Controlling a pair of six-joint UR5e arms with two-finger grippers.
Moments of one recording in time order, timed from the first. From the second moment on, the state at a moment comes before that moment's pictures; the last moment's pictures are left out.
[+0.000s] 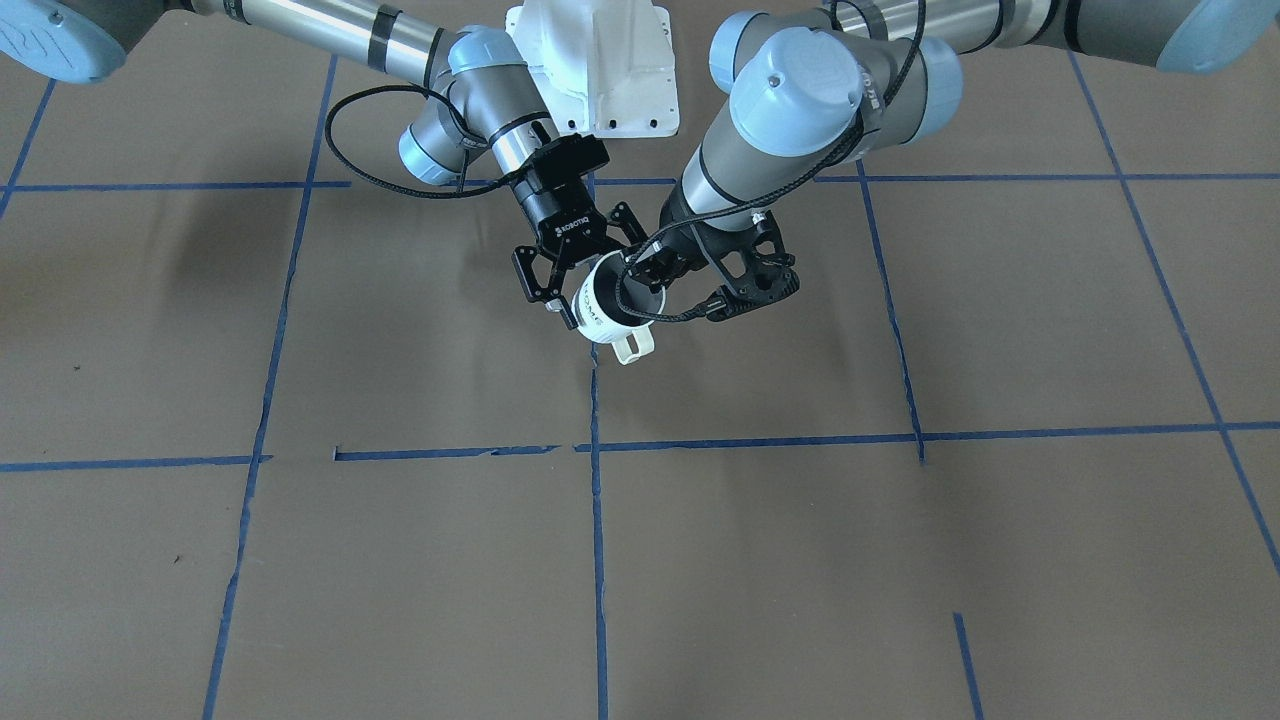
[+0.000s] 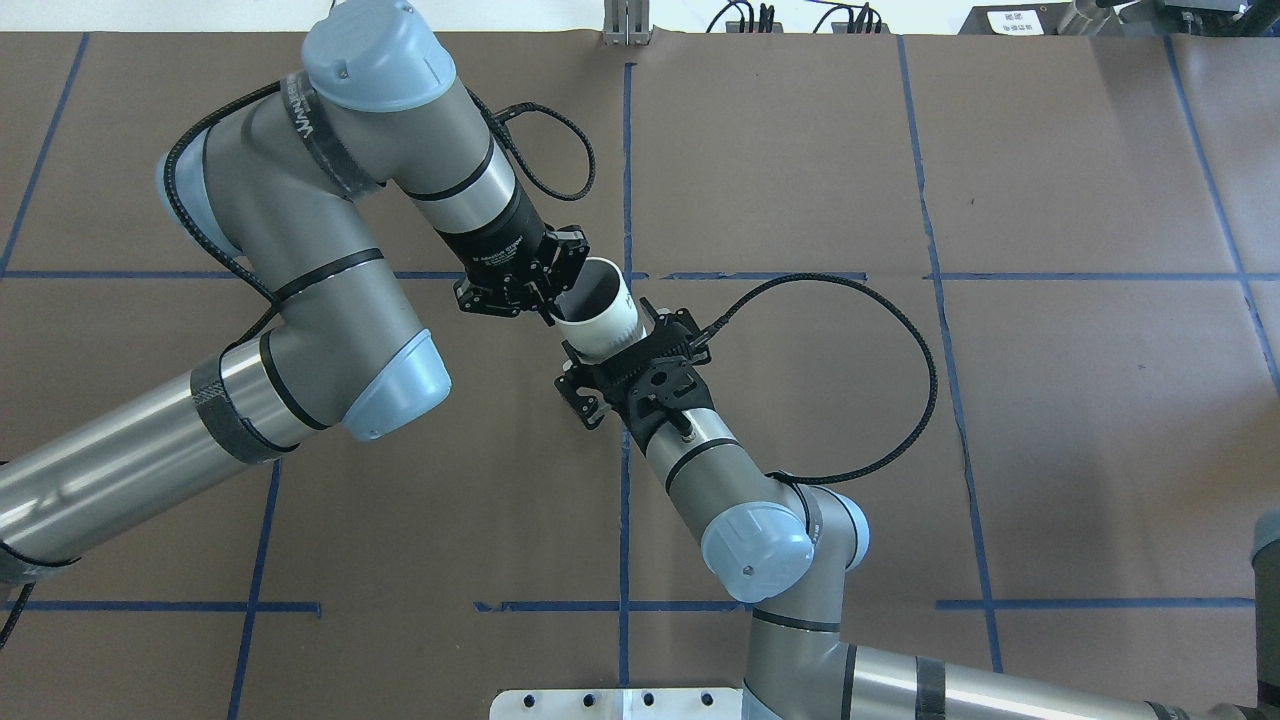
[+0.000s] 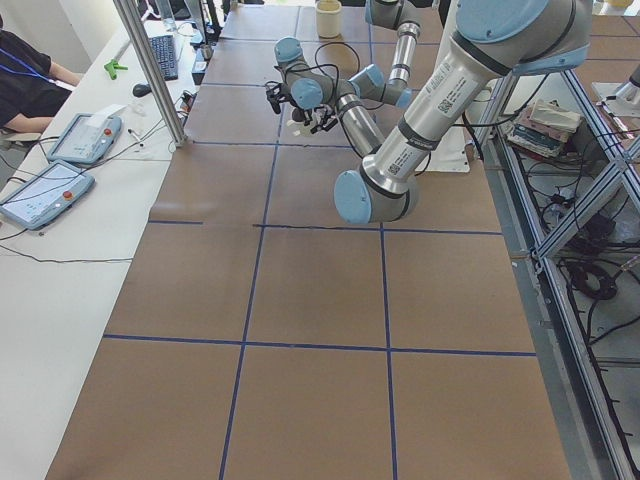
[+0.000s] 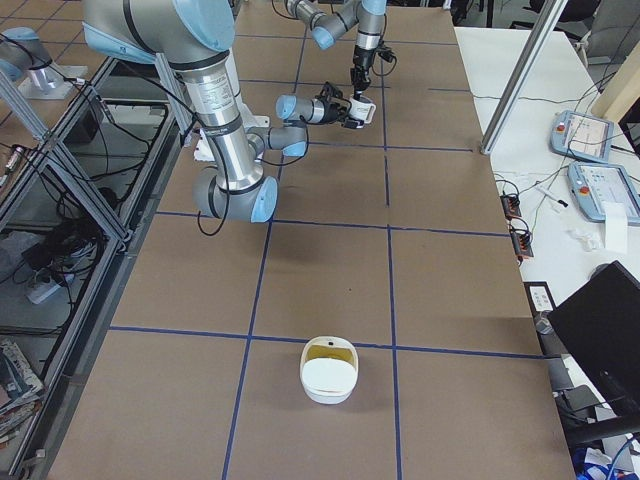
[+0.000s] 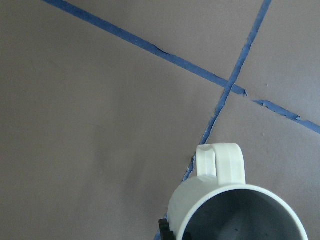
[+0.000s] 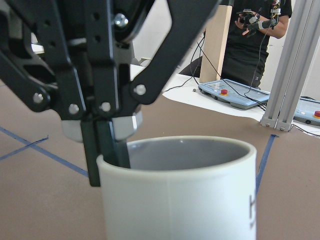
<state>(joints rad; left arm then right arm) -0.72 -2.34 -1.62 -1.63 -2.25 -1.55 0.24 -0.95 1.39 -0.46 0.85 0.58</state>
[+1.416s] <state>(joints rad) -1.03 -2.14 -1.64 -1.57 -2.24 -1.12 0.30 -0.94 1.46 -0.66 0.94 0.61</state>
